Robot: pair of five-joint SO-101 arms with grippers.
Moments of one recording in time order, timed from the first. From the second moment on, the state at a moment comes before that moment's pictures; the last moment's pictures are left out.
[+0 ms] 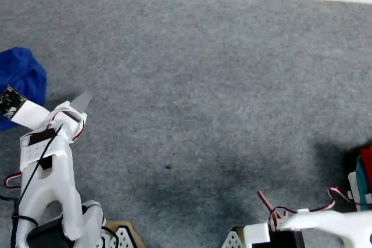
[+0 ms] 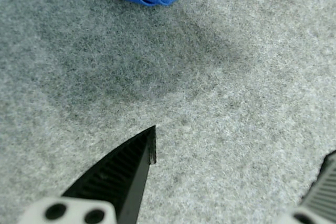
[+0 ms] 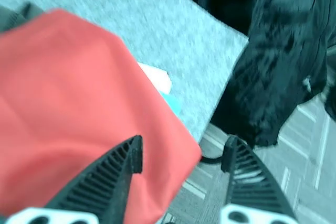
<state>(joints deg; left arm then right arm) -29.7 -27.6 62.0 30.5 34.2 77.2 -33.8 25.4 57.1 32.7</state>
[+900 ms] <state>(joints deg) -29.7 -27.6 62.0 30.5 34.2 67.6 -63.9 30.7 88.0 44.5</state>
